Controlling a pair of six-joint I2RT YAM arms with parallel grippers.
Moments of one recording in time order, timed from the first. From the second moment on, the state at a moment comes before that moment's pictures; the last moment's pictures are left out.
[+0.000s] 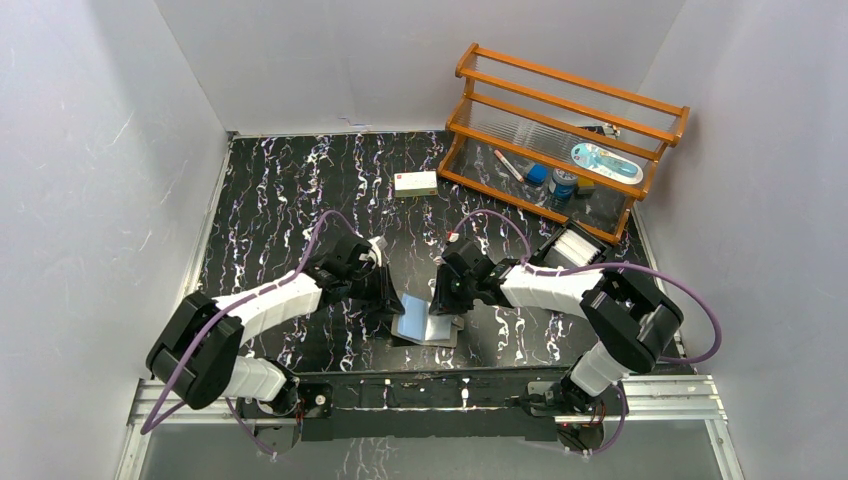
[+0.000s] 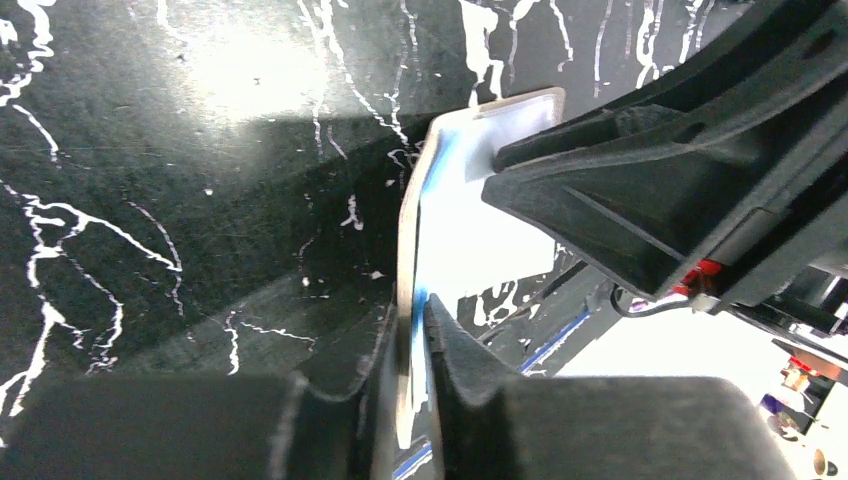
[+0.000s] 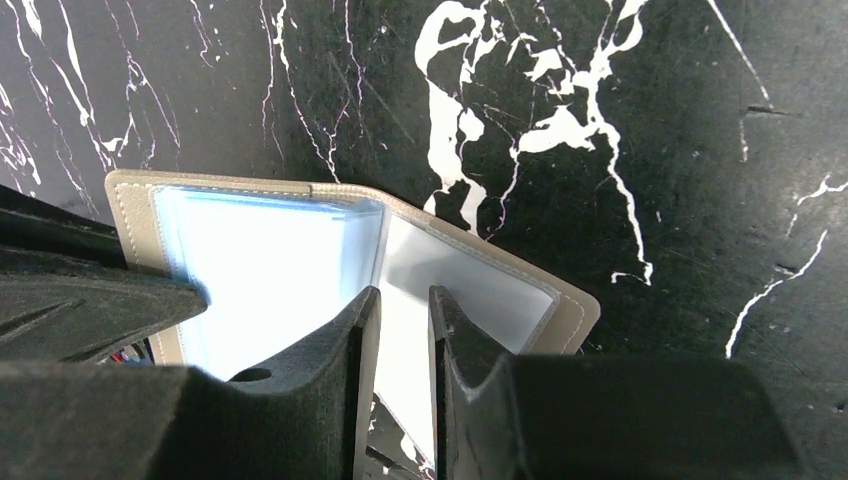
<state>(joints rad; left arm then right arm) -0.62 1.36 0.63 -0.23 0.40 -0.73 0.87 1.56 0.76 -0.17 -0.13 0.85</state>
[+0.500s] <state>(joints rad) -0.62 1.33 0.63 -0.22 0.43 -0.69 0.87 1.55 0.81 -0.24 -0.11 0.78</state>
